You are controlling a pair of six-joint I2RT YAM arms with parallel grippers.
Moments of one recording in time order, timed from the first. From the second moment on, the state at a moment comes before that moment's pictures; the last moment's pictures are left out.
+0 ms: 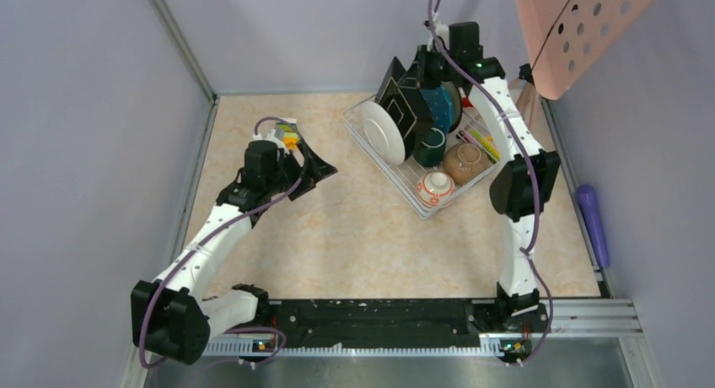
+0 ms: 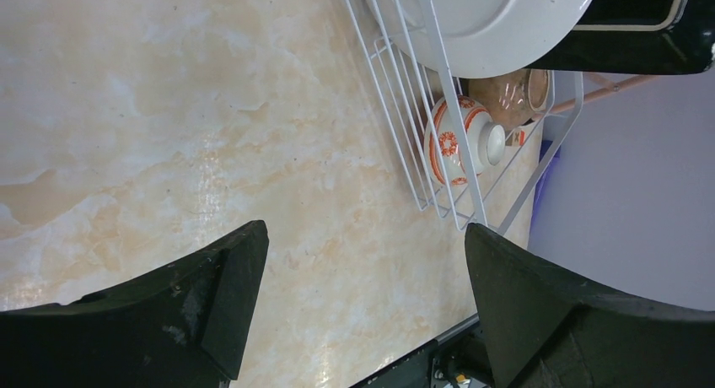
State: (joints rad) left arm -0.28 1.12 0.85 -0.29 0.30 -0.84; right arm 0.26 2.13 2.26 -0.65 -0.57 0.30
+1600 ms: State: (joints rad) left arm -0.28 1.12 0.85 -0.29 0.30 -0.83; right arm 0.39 2.27 2.40 -0.58 -0.30 0.21
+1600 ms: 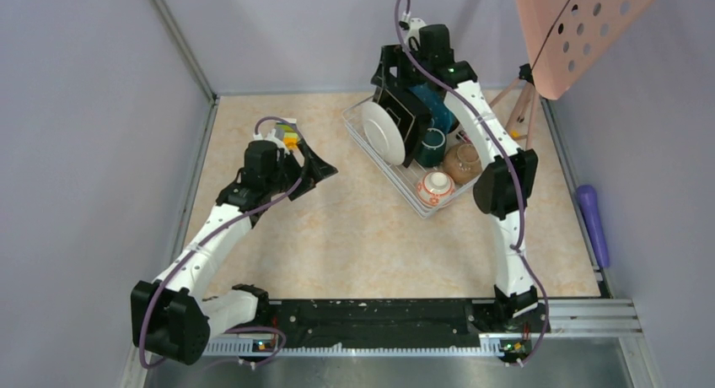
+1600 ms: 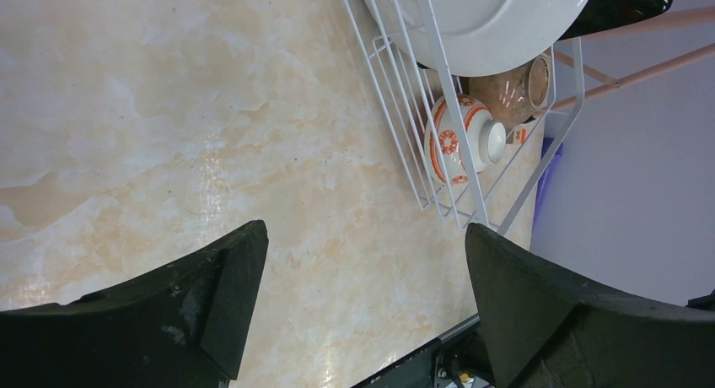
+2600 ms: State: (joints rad) left arm -0.28 1.11 0.85 -0.30 0.29 -0.81; right arm 0.43 2.17 2.34 -0.60 -0.37 0.26
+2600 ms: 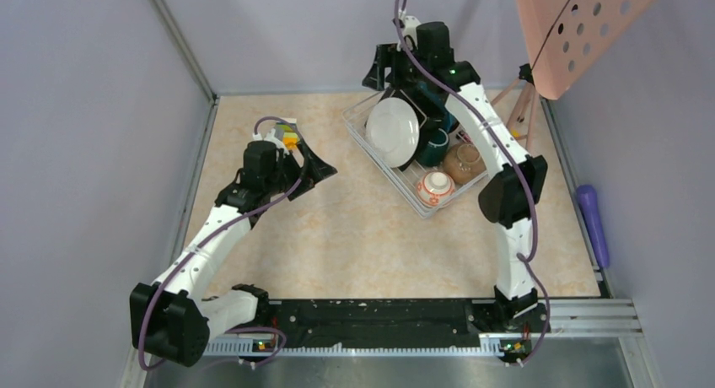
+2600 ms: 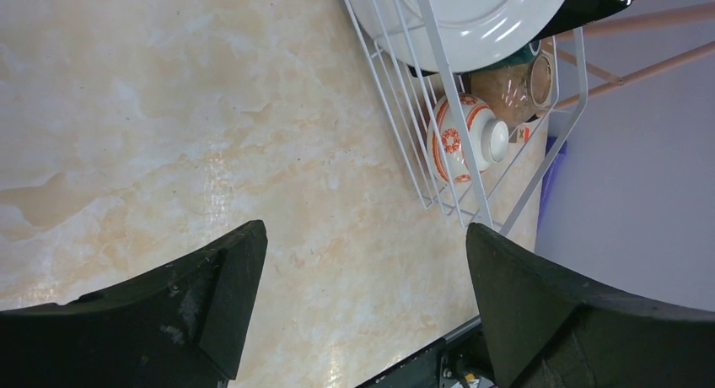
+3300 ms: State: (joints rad) left arm -0.28 0.85 0.56 -0.02 0.08 -0.62; right arm 0.52 1.29 1.05 -0.01 -0.22 0.14
